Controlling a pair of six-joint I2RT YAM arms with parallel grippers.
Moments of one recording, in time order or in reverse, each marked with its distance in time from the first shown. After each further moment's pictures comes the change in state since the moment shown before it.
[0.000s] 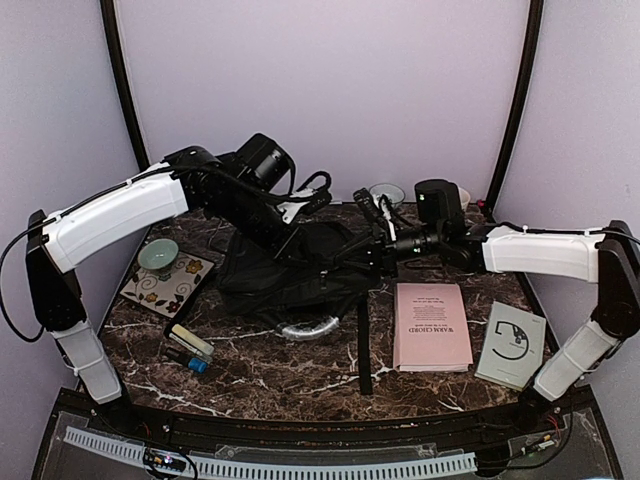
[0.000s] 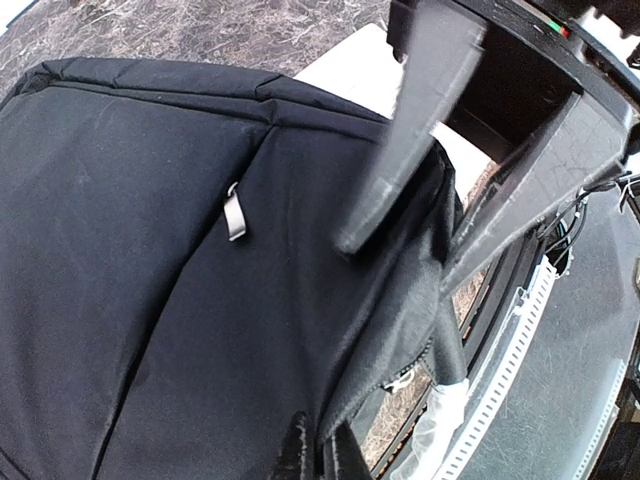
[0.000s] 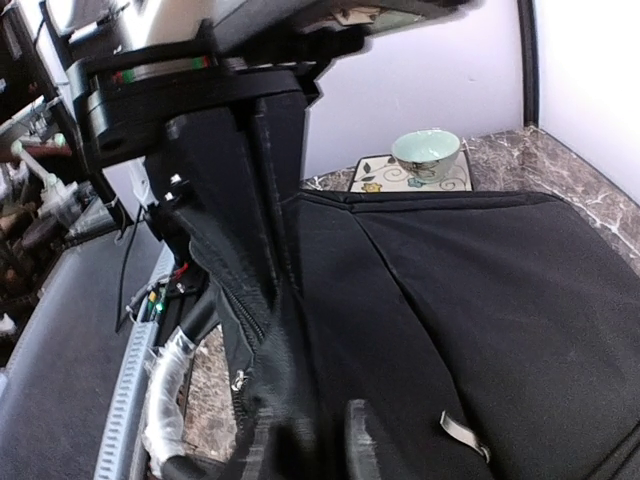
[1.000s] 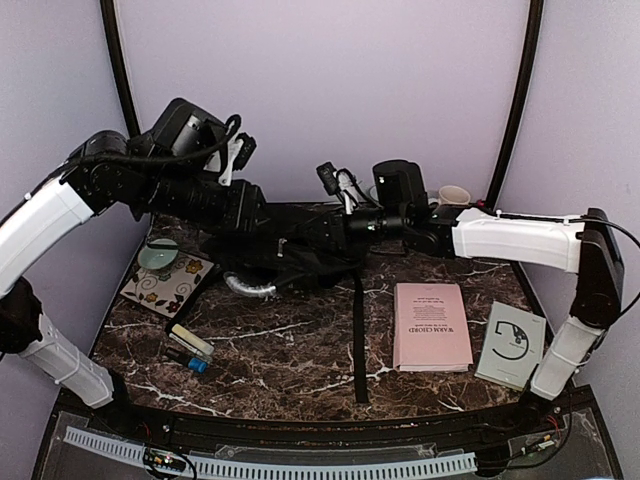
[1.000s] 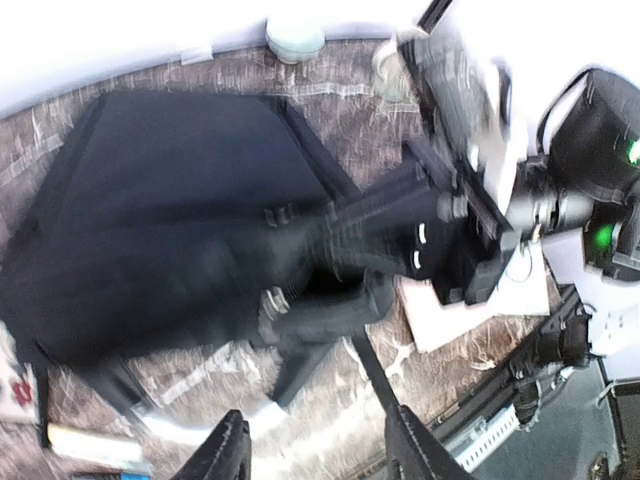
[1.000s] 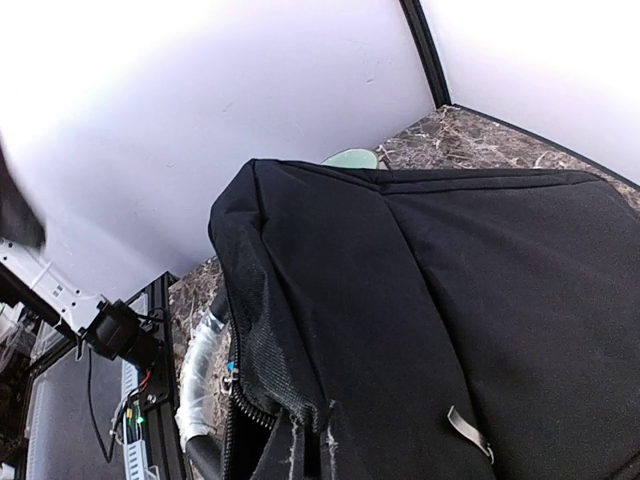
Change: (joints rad) left arm -0.108 -0.275 0.026 -0.069 -0.472 -0.474; right arm 0.150 0.136 0.273 -0.082 0.386 0.314
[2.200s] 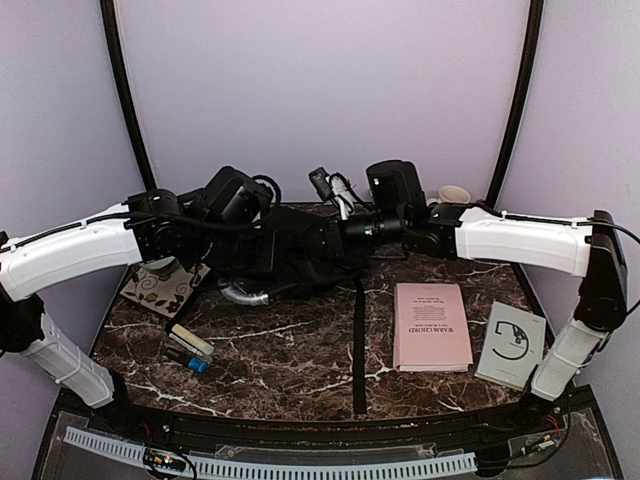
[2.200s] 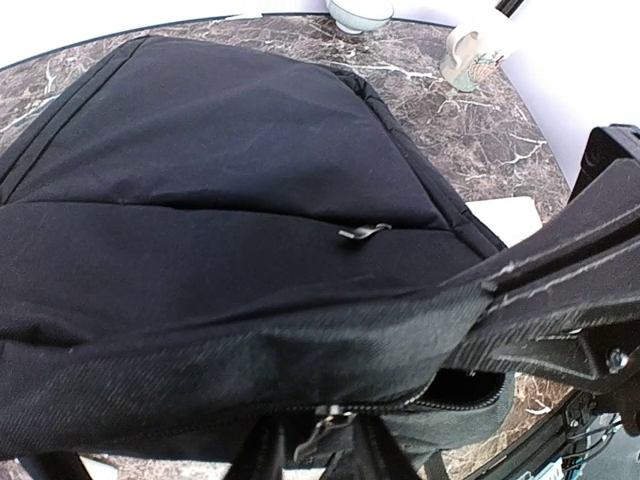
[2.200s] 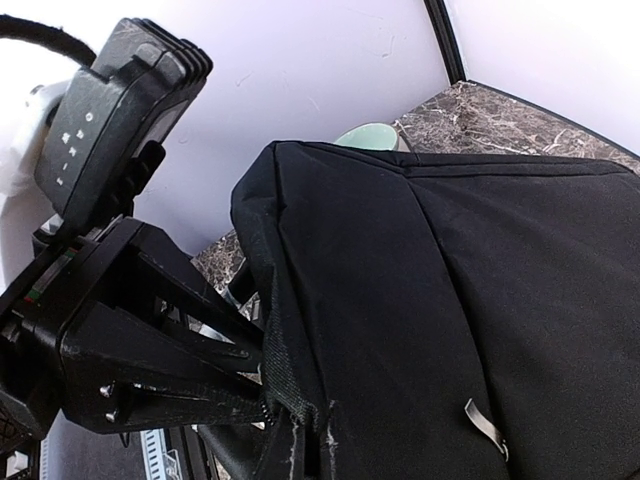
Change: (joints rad) left arm -0.018 -0.007 -0.417 0.332 -0.113 -0.110; right arm 0.053 -0.013 0.040 -0.103 0.024 0.009
